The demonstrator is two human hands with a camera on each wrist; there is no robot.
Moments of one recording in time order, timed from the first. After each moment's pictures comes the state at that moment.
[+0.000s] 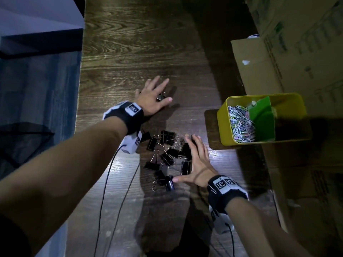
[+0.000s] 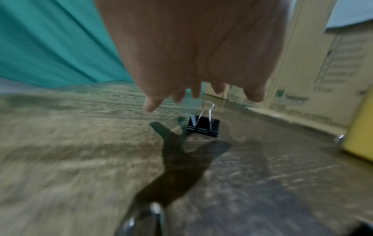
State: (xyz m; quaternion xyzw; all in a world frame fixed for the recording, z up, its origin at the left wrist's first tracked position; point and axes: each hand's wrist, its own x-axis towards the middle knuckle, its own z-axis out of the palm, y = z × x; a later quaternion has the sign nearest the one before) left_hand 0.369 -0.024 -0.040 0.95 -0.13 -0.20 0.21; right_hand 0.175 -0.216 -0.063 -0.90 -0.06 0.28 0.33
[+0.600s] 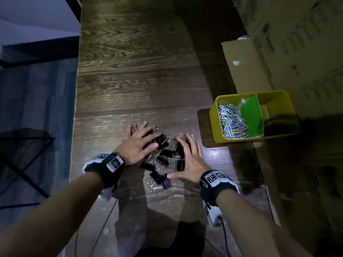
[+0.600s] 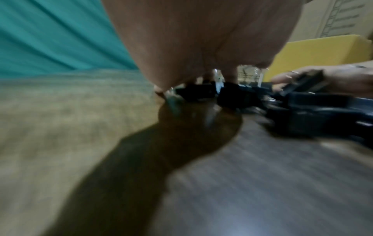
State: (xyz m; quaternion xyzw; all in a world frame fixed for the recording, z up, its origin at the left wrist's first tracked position) left_hand 0.242 0.017 -0.067 0.92 -0.25 -0.24 0.17; right_hand 0.172 -0.216 -0.071 -0.91 -0.07 0.25 0.32
